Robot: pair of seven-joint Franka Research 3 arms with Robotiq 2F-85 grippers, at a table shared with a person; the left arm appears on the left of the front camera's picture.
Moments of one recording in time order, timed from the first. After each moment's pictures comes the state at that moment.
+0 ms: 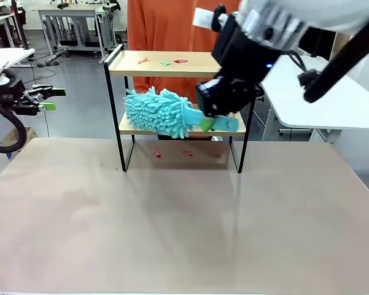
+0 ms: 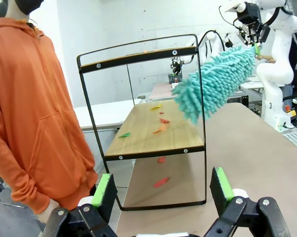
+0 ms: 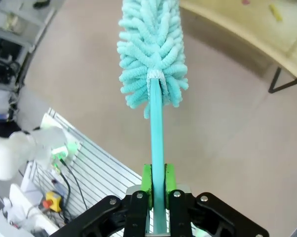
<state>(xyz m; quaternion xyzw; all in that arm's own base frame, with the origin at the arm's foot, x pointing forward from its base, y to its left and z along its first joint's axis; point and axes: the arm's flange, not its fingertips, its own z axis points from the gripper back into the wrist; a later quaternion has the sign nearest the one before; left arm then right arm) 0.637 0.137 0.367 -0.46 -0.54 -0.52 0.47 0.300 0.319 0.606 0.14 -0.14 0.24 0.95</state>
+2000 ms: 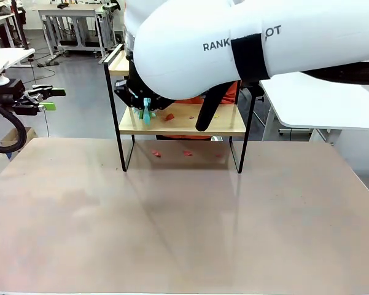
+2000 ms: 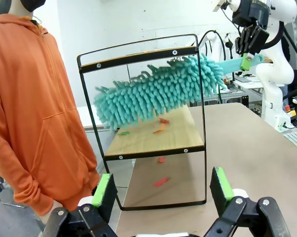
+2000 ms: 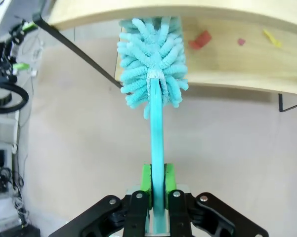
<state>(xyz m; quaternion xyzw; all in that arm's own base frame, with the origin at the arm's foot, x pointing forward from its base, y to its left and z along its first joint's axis) 0.637 0.138 0.367 -0.46 -0.54 -0.52 0.47 0.370 0.476 0.571 0.09 -0.23 0.01 0.97</state>
